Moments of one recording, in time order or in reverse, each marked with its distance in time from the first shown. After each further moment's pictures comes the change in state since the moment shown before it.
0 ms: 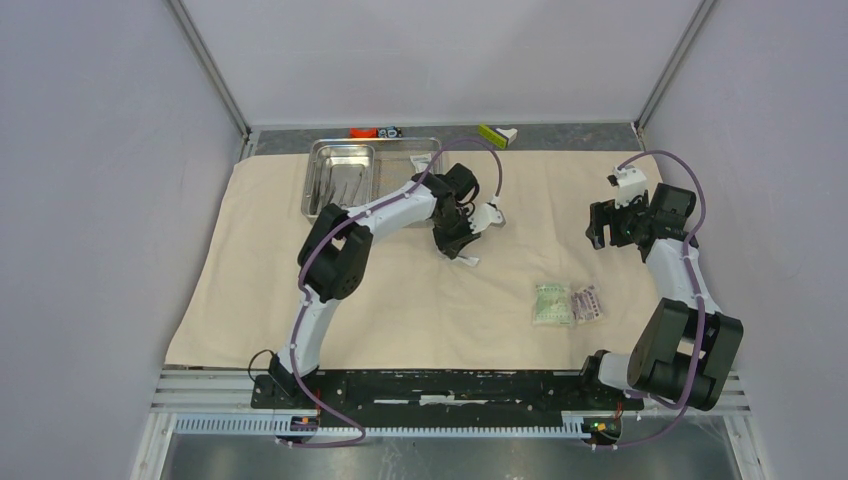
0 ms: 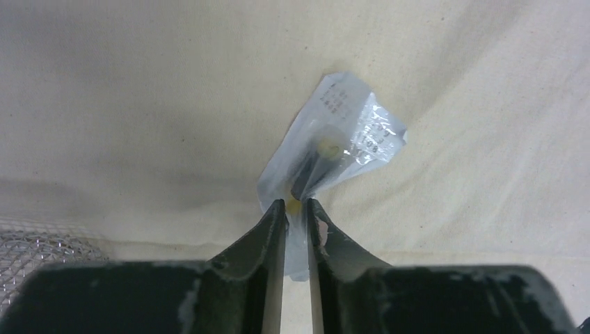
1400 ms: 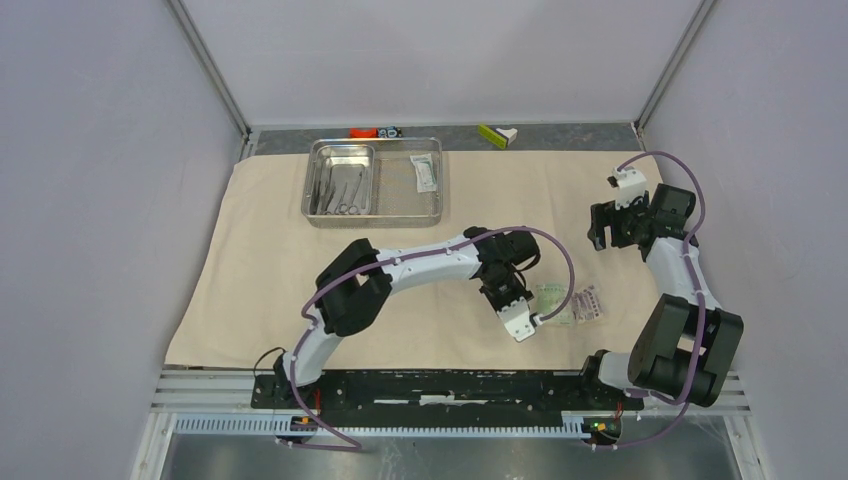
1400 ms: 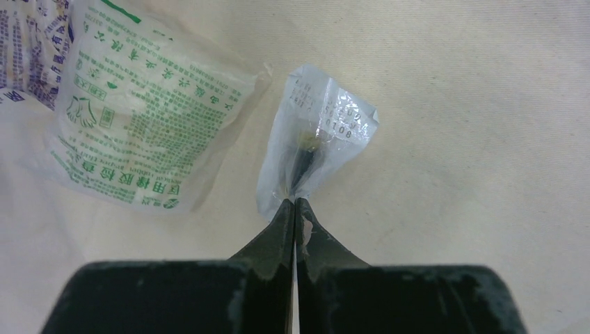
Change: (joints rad) left arm -0.376 -0.069 -0.062 0.030 0.132 0.968; right arm -0.007 0.015 0.000 0.000 0.019 -0.016
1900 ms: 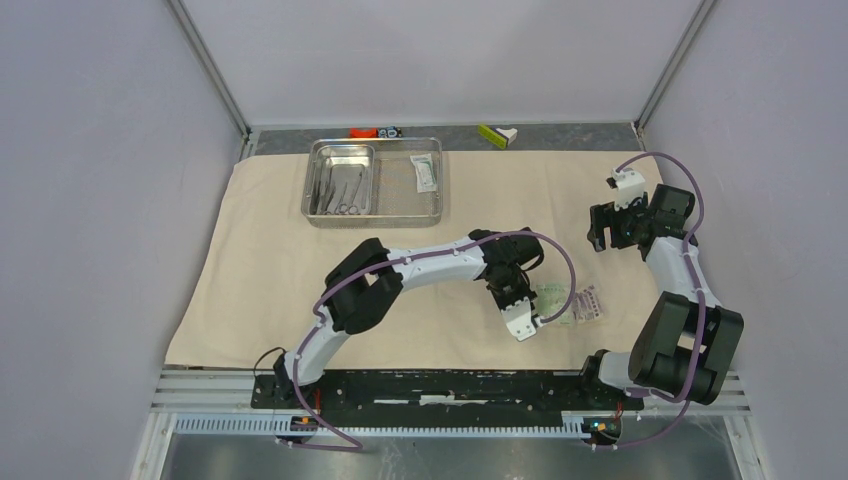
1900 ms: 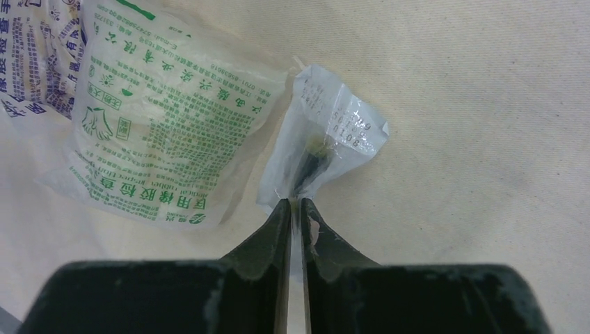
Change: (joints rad) left arm 0.000 0.071 0.025 0.094 -0.012 0.096; right arm 0.000 0.014 0.000 -0.007 0.000 -0.014
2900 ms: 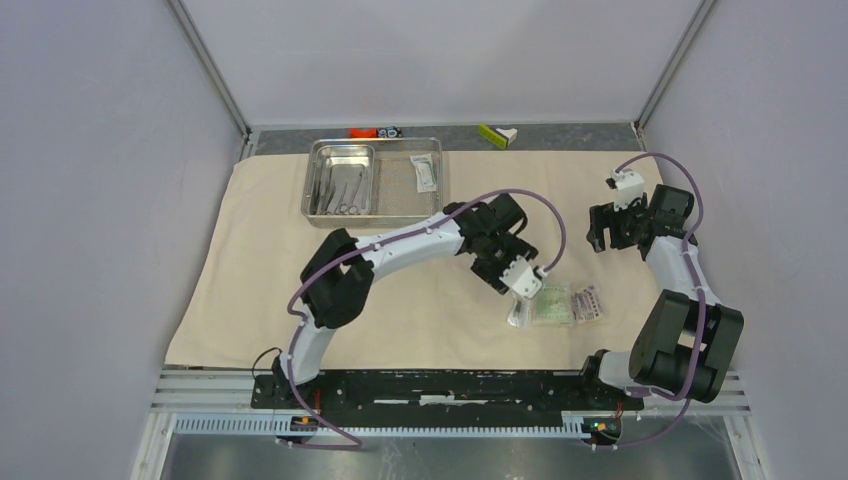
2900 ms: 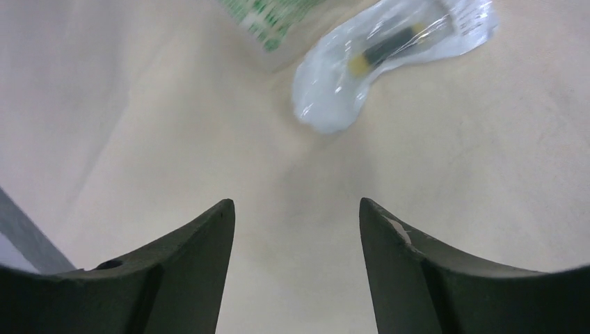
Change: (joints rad) left arm 0.090 -0.098 0.000 0.010 -0.074 -0.241; right arm 0.000 0.010 0.000 0.000 -0.001 -0.001
